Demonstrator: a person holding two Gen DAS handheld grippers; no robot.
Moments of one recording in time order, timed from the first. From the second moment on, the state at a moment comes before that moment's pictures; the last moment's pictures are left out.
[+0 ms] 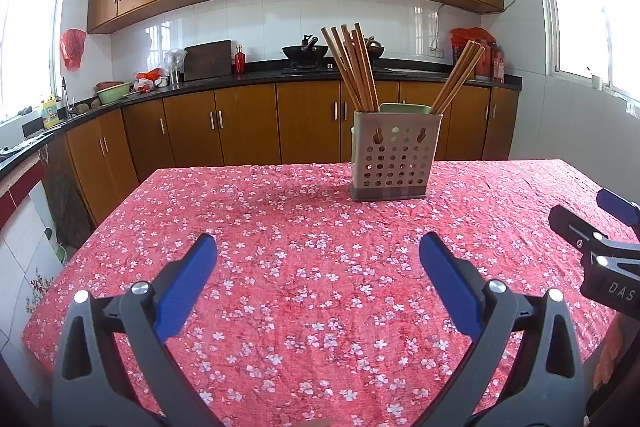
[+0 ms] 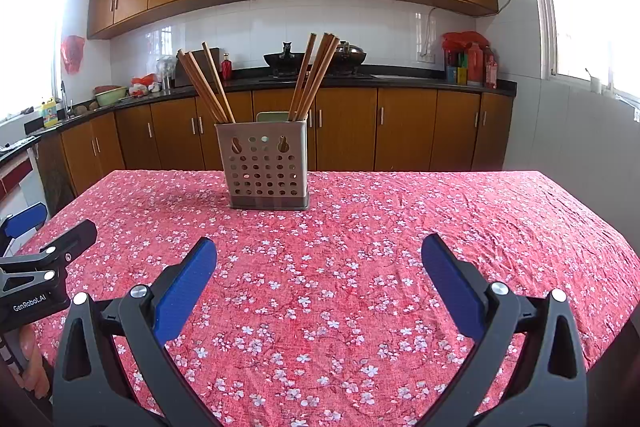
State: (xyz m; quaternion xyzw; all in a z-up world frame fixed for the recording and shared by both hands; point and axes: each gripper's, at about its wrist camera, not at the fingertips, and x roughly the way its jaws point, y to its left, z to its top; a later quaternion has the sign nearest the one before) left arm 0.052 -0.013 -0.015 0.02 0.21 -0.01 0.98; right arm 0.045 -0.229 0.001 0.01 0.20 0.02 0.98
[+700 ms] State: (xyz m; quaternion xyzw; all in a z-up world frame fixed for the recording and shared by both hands) left arm 0.052 -0.015 -0.015 0.03 0.21 -0.01 0.98; right arm 0.045 -0.229 0.000 0.01 0.20 0.01 0.98
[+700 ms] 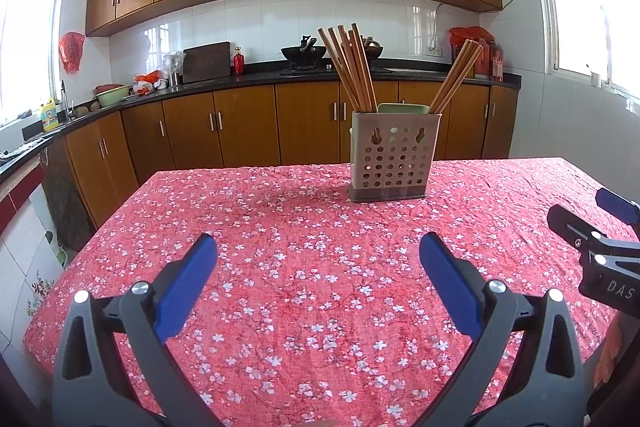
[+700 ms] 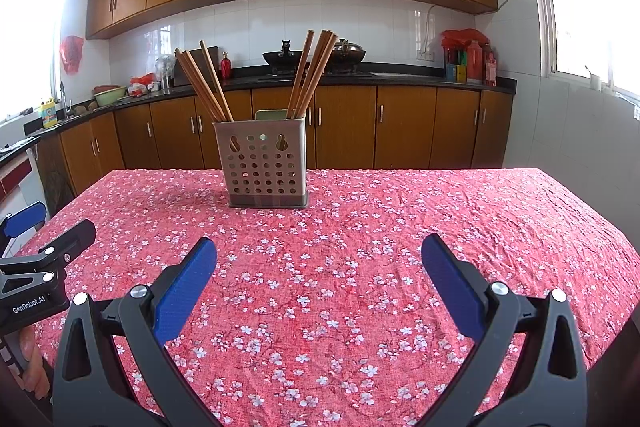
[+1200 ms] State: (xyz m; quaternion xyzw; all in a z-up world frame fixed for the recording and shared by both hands) left arm 0.054 -0.014 -0.017 0.02 0.22 -0.01 0.98; right arm 0.046 -0.227 -0.001 0.01 0.20 0.01 0.98
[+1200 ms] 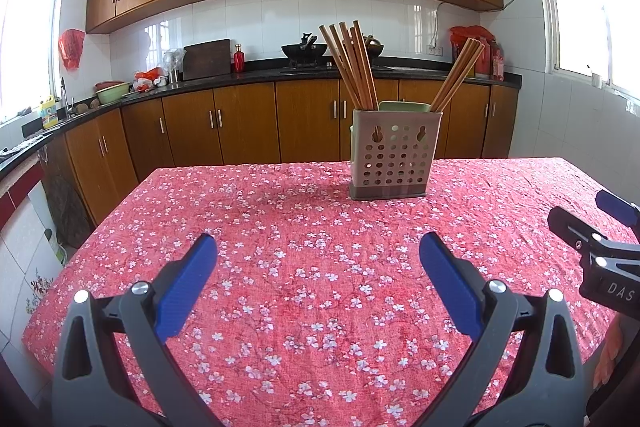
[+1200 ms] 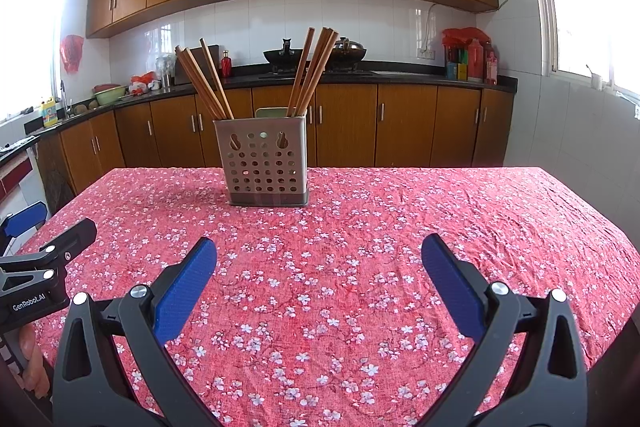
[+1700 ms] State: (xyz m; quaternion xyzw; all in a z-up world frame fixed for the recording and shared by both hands) left arm 0.057 -0.014 -0.019 0.02 0.22 -0.01 0.97; right arm 0.046 -0.227 -0.003 0.01 0.20 0.01 0.98
